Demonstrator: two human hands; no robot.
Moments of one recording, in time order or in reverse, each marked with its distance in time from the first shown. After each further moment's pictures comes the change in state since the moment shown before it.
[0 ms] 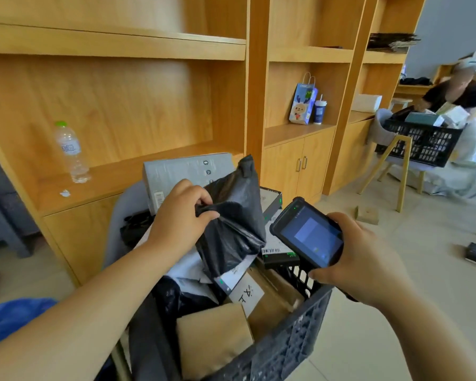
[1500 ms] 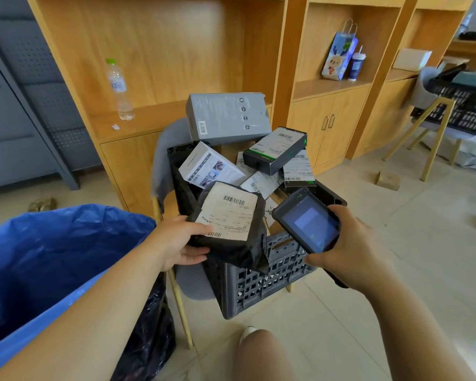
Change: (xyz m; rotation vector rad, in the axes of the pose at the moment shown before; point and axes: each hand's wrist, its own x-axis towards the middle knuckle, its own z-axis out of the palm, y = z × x) left_hand -0.191 -0.002 -0.057 -0.826 -0.360 -1.196; right_hand -0.132 -0.017 0.039 0.113 -0.113 0.023
